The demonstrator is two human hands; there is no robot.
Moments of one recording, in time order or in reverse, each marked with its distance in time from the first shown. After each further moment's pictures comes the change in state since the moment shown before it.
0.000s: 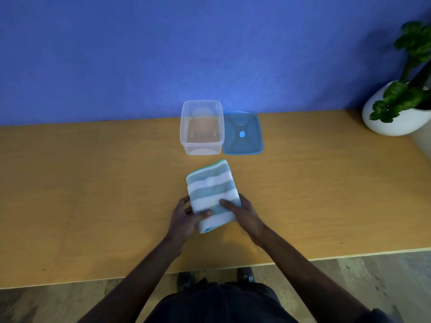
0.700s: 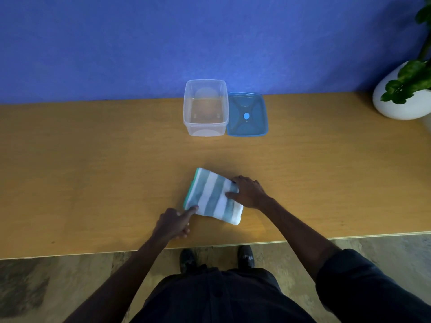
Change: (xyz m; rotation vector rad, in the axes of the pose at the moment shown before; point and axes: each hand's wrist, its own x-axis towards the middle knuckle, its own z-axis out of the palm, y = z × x) left_hand -0.002 -0.050 -0.044 0.637 0.088 -0.236; right_hand 0.052 0.021 -0.030 -1.313 -0.126 -0.138
